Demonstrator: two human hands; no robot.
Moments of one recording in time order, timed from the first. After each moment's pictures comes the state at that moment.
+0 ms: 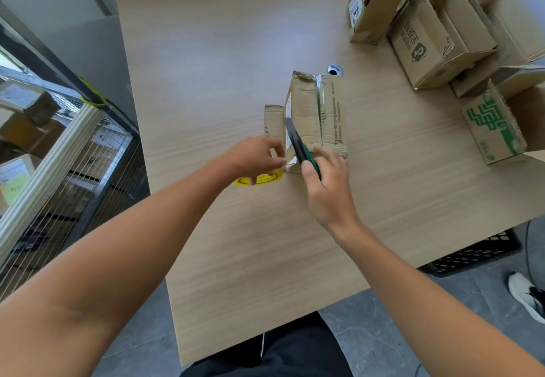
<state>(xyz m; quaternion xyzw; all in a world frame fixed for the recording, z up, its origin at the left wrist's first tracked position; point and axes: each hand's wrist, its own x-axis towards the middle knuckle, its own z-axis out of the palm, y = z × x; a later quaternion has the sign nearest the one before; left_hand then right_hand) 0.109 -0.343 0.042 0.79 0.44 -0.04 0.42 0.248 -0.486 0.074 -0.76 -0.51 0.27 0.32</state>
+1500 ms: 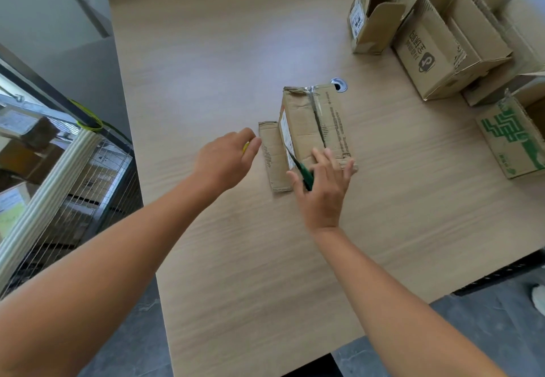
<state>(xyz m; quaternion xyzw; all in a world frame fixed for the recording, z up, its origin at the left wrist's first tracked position) 0.081 -0.300 0.037 0.81 0.53 0.07 0.23 0.262 -0.419 -0.029 -0.75 -0.55 -0.10 0.36</state>
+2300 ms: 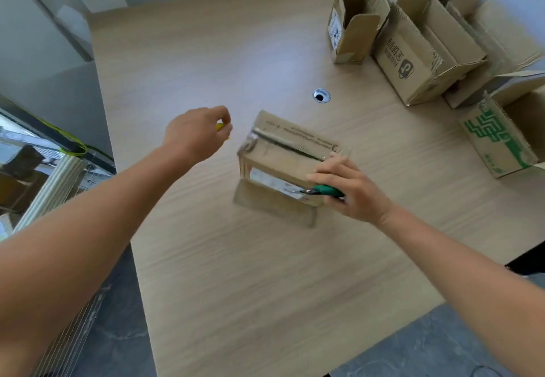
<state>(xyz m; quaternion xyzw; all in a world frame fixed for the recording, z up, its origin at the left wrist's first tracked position) 0.092 -0.215 0.057 0.84 0.52 0.06 0.11 0.391 -0.417 0.011 -0.50 -0.82 0.07 0.27</state>
